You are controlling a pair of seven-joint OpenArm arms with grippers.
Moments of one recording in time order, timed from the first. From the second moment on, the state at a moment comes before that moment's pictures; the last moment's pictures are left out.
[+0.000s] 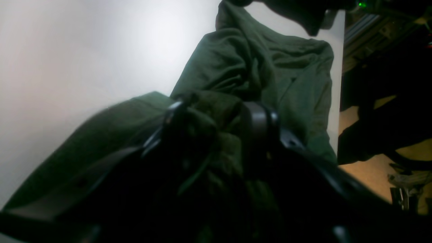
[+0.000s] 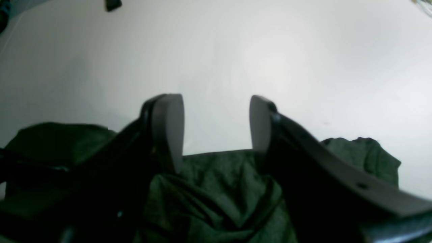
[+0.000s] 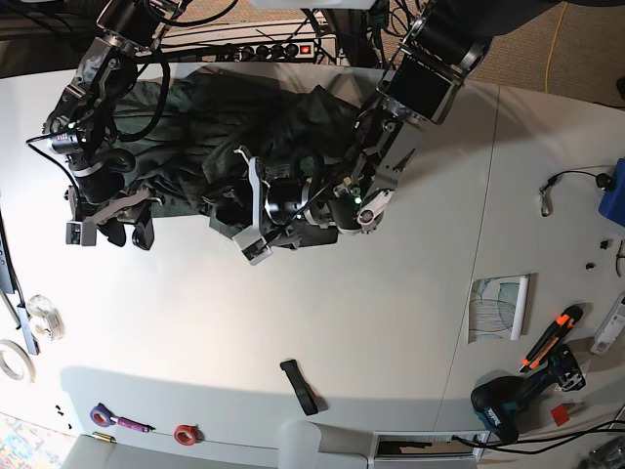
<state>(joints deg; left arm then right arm) -15.8 6.7 28.0 73.6 -29.5 -39.5 40.7 -3.0 8.3 33.4 99.3 24.1 30.9 -43.5</state>
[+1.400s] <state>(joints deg) 3.1 -5.3 12.7 101.4 -39.8 -26.9 66.7 -3.0 8.3 33.4 99.3 24.1 30.8 -43.5</state>
